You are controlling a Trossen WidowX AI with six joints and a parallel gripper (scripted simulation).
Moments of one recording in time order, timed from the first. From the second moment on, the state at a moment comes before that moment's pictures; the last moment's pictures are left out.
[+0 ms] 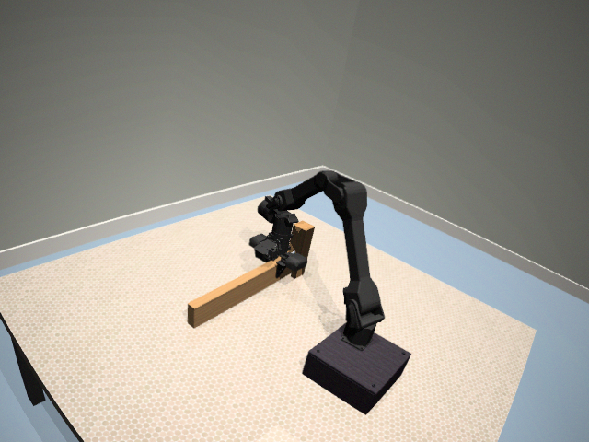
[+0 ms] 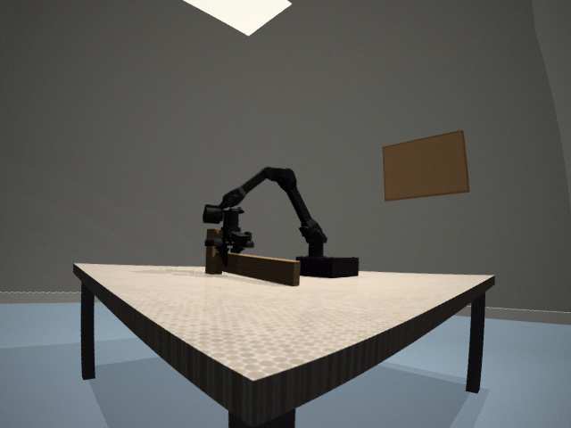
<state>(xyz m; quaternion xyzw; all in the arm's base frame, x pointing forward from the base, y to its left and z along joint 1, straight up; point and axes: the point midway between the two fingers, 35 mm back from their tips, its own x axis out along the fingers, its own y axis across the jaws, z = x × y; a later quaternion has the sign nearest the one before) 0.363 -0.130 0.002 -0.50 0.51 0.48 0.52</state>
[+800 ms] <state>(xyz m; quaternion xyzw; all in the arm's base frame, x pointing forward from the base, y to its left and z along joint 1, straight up) 0.362 -0.132 0.002 -0.49 0.51 0.48 0.52</state>
